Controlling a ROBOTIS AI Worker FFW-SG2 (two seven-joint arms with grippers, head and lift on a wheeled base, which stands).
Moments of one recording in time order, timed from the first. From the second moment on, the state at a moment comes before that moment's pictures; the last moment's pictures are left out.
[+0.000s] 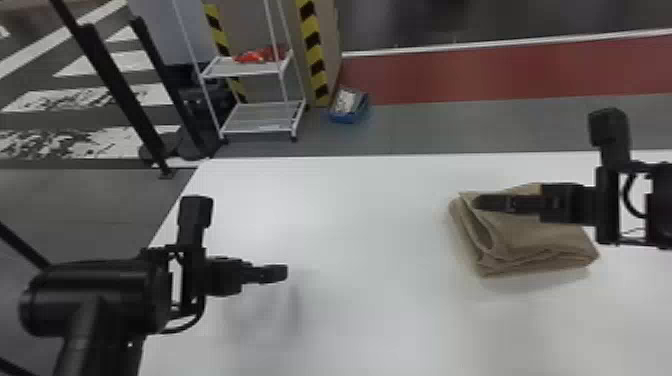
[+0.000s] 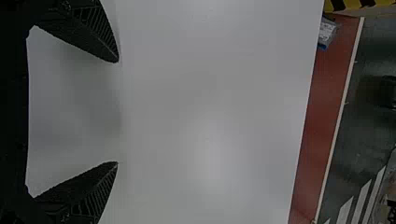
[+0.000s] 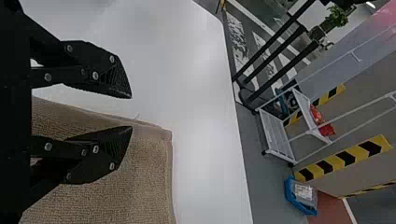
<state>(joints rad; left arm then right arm) 0.02 0.26 0.24 -1.88 0.04 1.21 -0.60 -0.44 -0.01 -0.08 -1.50 0.06 1.25 0.86</state>
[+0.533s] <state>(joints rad) 0.02 0.26 0.23 -1.88 0.04 1.20 -0.60 -0.47 0.00 -0.03 -1.41 0.08 1.16 0.75</state>
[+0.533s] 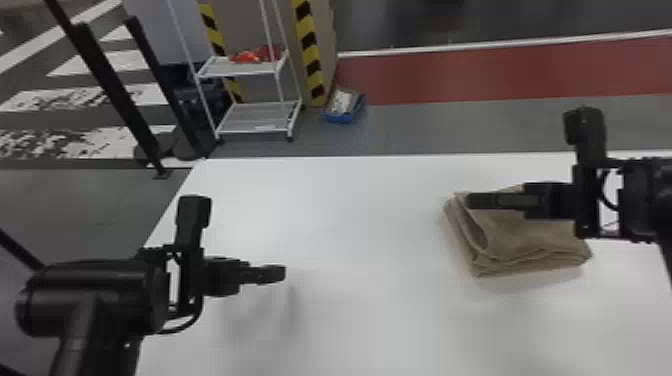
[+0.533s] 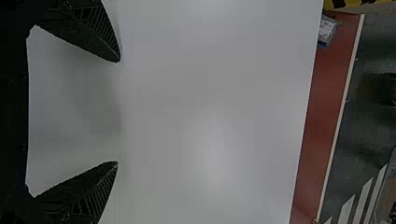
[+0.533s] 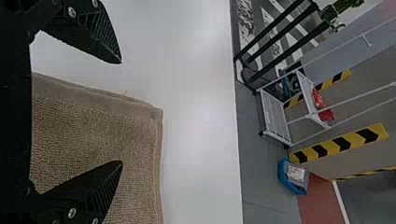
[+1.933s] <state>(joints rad) 0.02 0.26 0.24 -1.88 0.04 1.20 -0.60 -0.35 0.00 0.20 -1.62 -0.01 1.48 0.84</state>
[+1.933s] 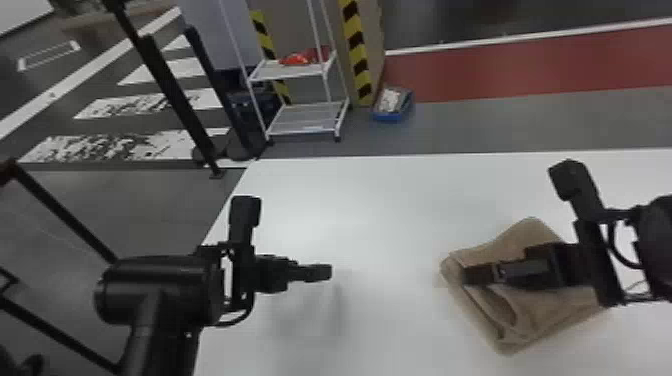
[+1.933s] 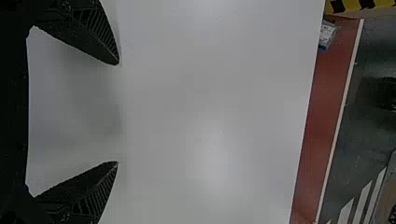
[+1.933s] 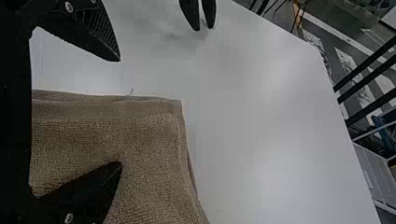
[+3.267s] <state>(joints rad) 0.11 0.18 0.23 -1.88 0.28 0.67 -0.33 -0.12 -0.26 0.05 -2.10 0.12 1.57 1.27</state>
